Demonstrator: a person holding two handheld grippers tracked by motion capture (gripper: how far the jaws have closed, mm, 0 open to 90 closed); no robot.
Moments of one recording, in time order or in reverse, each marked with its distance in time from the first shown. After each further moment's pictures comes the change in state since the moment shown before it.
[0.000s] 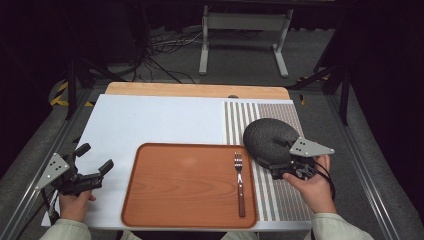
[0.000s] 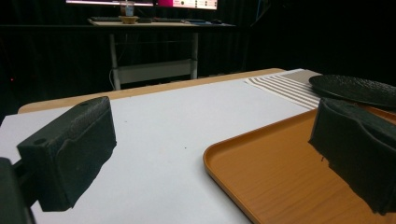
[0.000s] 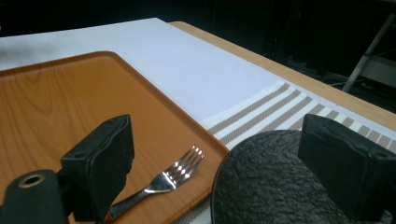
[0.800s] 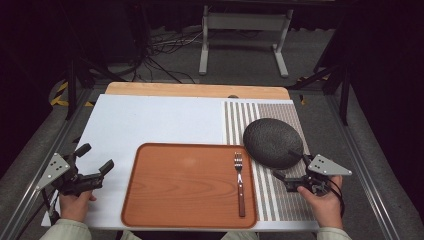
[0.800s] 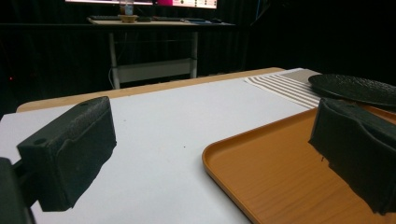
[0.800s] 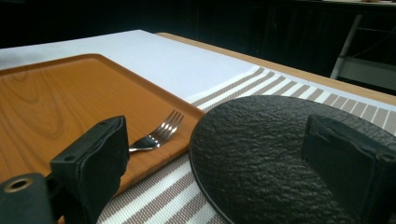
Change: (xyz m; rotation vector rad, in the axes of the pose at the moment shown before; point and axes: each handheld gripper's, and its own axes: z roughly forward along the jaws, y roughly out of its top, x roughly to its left) left arm -0.001 0.000 0.001 0.000 -0.002 0.000; right arm -0.010 -0.061 -0.030 -0.097 -0.058 0.069
